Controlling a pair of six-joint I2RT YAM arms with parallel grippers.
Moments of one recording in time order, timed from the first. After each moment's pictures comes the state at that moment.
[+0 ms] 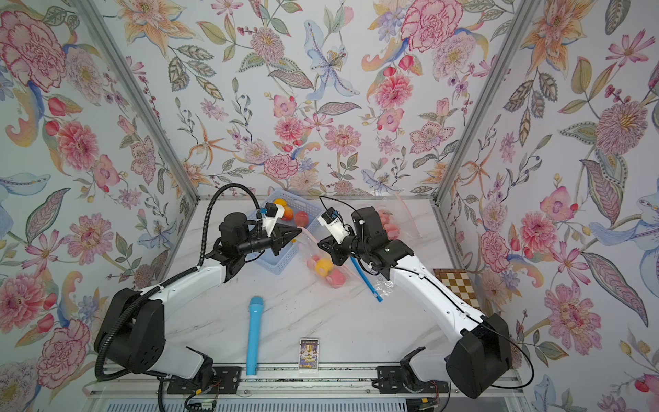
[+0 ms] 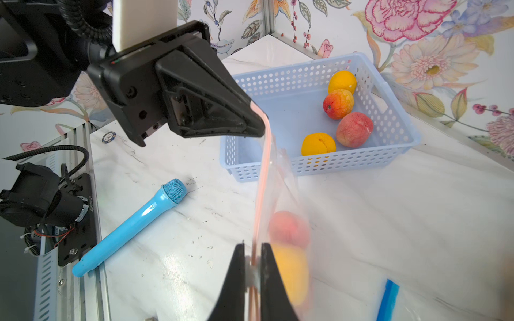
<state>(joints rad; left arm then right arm) -0.38 1.50 0.93 0.42 0.71 -0.09 0.56 1.33 1.16 -0.41 -0.45 -0.12</state>
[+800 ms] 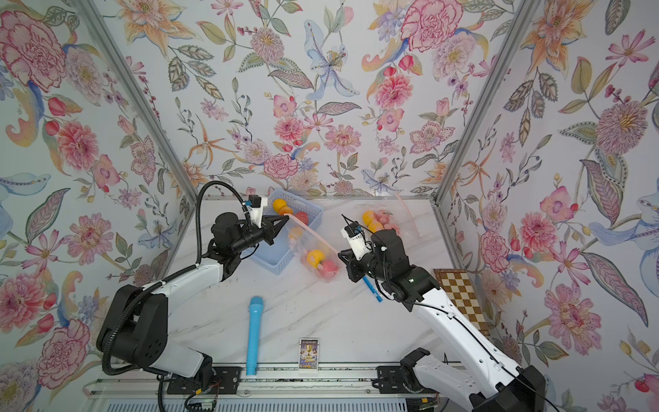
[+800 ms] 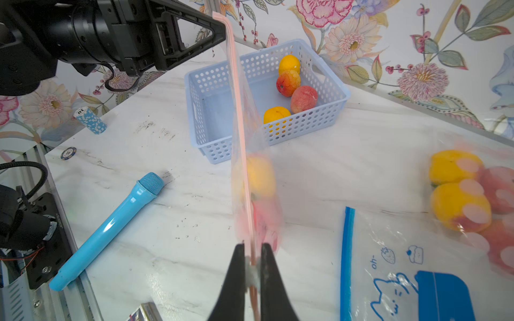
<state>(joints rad) -0.32 1.53 0.90 0.56 0.56 -0.27 0.54 1.02 0.94 -0.44 -0.25 0.00</state>
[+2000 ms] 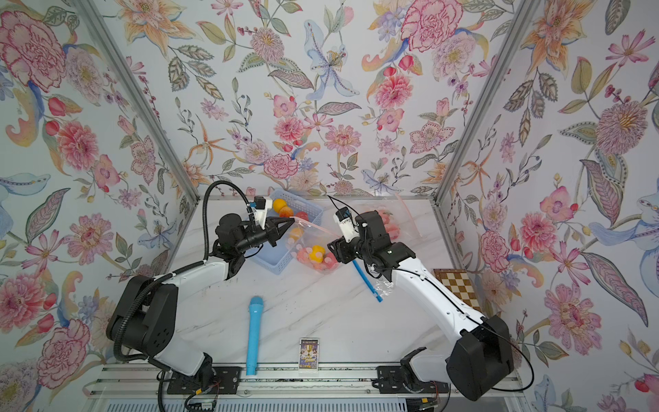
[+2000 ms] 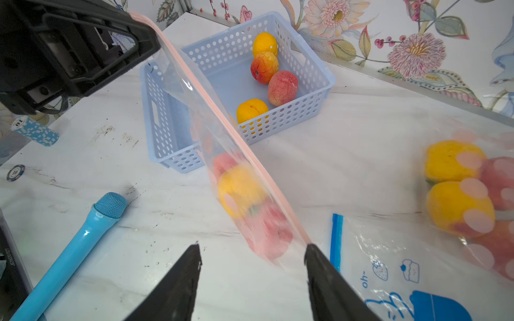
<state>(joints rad) -0.33 1.60 0.90 0.68 0.70 -0.31 0.53 1.34 1.14 -0.43 -0.20 -0.01</state>
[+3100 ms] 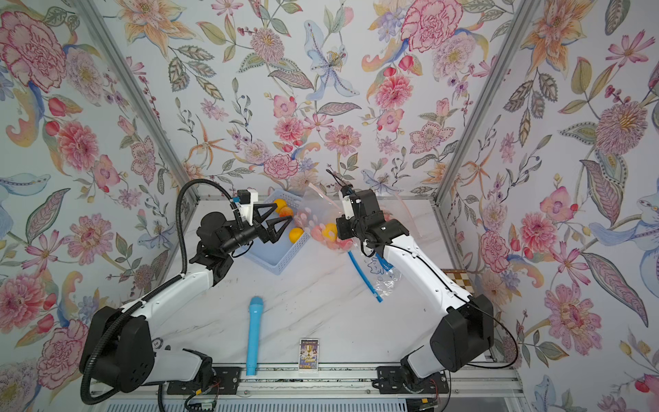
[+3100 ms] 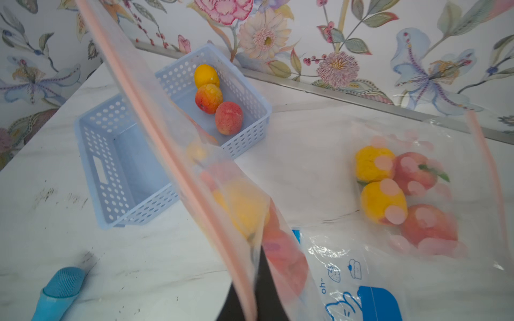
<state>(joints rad) -0.34 1.35 0.90 0.54 0.57 -0.31 0.50 1.51 1.45 -0.56 0.02 0.14</state>
